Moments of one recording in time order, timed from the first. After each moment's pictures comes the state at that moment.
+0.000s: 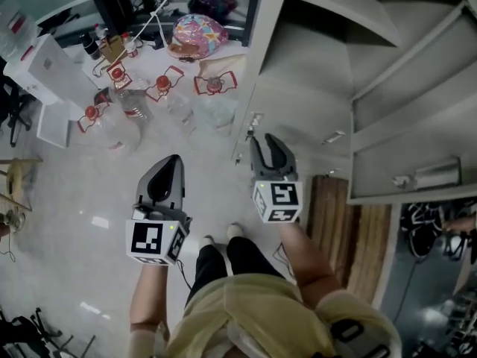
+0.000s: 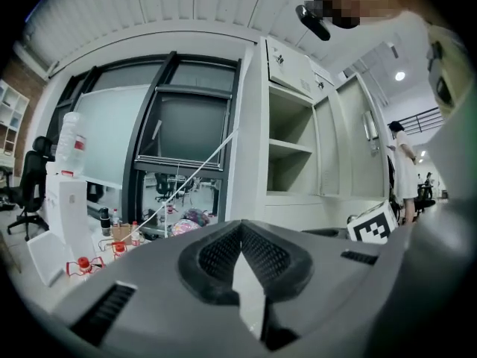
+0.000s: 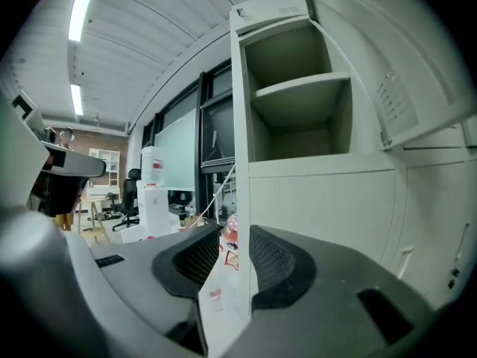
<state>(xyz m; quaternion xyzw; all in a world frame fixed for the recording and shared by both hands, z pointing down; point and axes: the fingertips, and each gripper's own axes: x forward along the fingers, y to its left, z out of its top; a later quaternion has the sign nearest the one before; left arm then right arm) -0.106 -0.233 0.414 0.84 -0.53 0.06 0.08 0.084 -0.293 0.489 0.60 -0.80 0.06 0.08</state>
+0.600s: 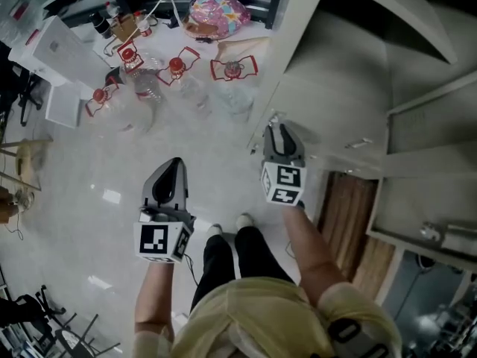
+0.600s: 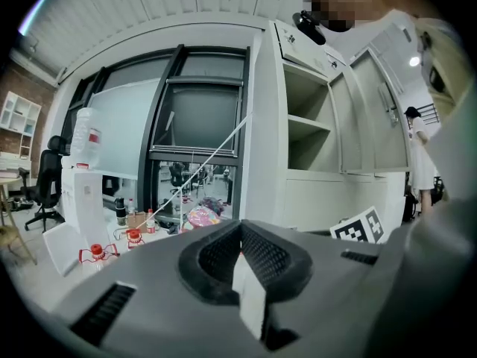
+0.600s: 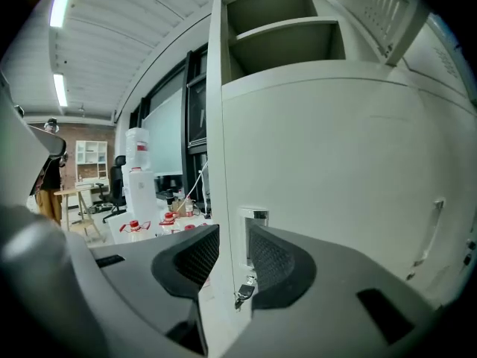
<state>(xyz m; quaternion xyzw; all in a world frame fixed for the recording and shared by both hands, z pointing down) -0.125 -0.262 0.474 0.80 -0.58 0.07 0.10 0.098 -0.365 0.600 0.62 -0.77 0.11 0.11</state>
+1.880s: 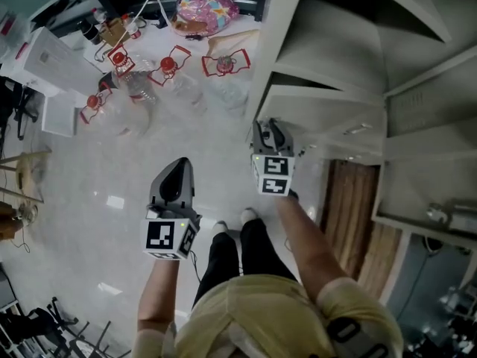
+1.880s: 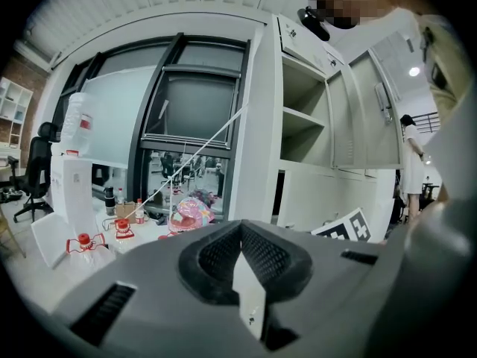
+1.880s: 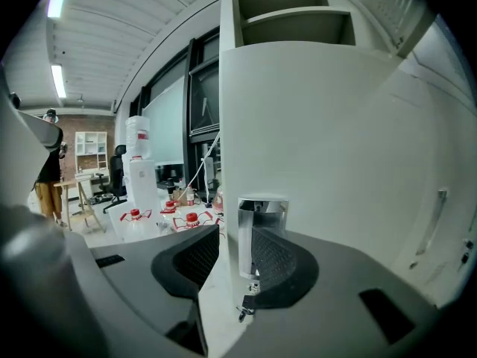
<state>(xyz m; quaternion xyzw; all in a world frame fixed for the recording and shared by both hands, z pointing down) -0.111 -0.259 0.501 0.82 -0.55 0.08 0.13 0.073 -0.360 0.623 0.61 -0.77 0.13 0.14</state>
